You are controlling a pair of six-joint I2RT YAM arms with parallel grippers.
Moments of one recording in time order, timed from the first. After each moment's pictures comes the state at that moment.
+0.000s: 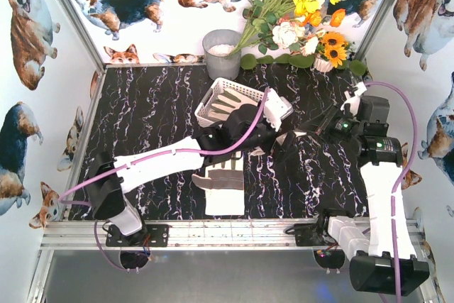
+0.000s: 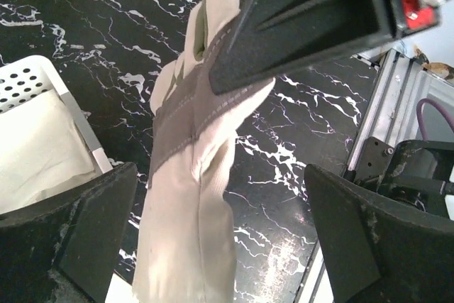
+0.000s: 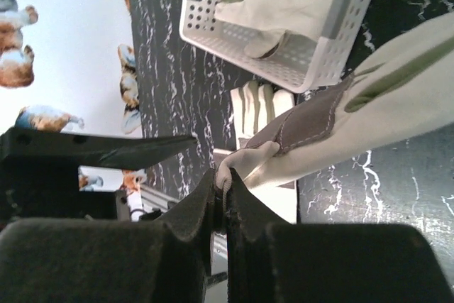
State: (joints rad) left arm -1.09 1.62 1.38 -0.07 0.04 -0.19; right arm -0.13 0.91 1.05 -0.77 -0.64 0.67
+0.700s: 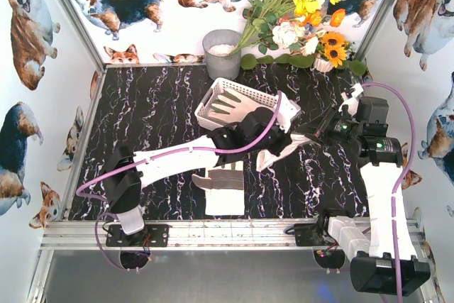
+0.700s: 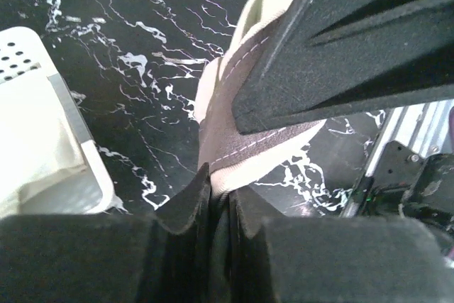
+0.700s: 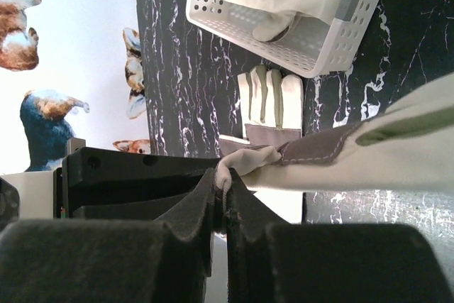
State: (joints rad) left arm -1.10 1.75 1.46 -0.09 -0.03 -0.23; right arm -0.10 0.90 1.05 -0.80 -0.69 0.66
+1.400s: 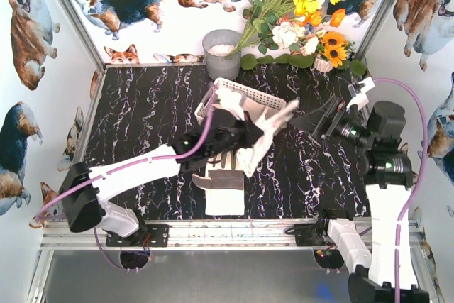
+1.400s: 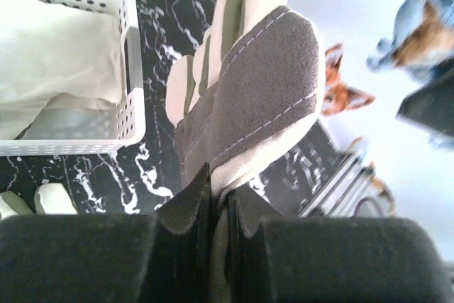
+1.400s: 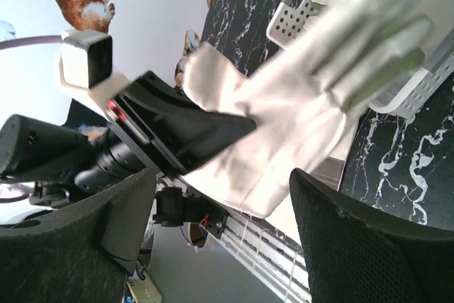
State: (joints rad) left arm -1.01 1.43 1.14 0.00 -0.15 -0.67; right arm -0.10 0.78 1.11 -0.70 -0.80 0.66
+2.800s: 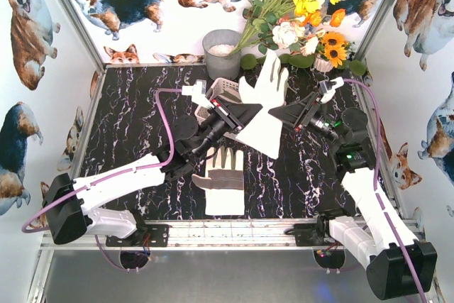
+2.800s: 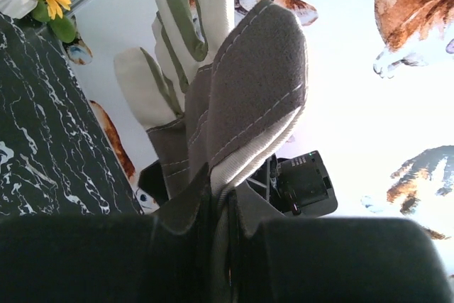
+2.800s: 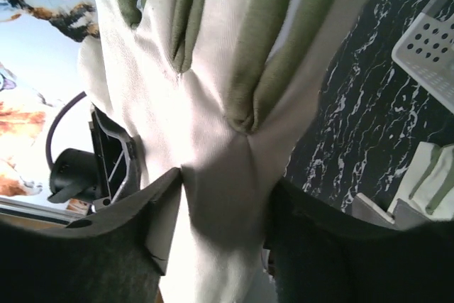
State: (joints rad) left arm -0.98 1.28 0.96 0.55 -0.19 -1.07; right arm 0.14 0.88 0.69 0.31 -0.79 1.24
